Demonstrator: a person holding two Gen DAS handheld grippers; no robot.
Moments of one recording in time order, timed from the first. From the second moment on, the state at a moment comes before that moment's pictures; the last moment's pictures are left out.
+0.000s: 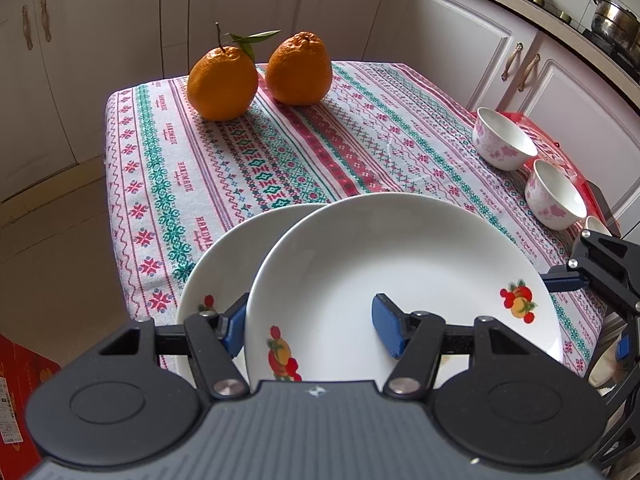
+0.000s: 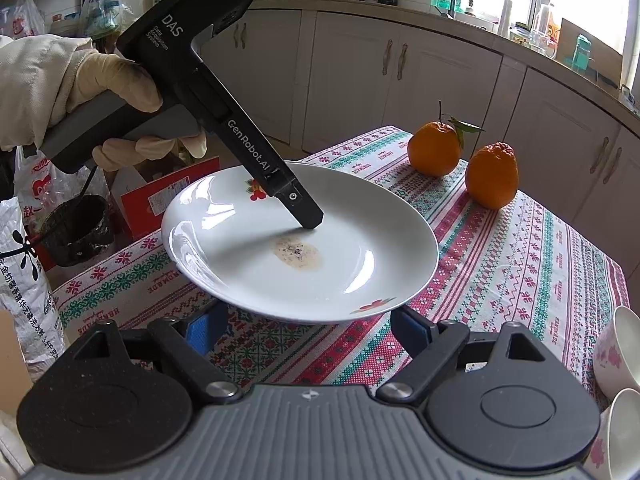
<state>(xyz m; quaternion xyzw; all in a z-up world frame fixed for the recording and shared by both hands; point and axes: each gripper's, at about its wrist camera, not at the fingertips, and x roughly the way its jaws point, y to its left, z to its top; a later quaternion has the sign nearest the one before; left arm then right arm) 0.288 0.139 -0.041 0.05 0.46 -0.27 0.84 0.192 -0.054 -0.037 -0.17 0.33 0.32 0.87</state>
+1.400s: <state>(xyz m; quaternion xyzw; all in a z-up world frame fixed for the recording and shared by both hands) 0.283 0.159 -0.033 0.05 0.46 -0.25 0.85 0.196 -0.046 -0.041 -0.18 0.32 0.33 0.87</state>
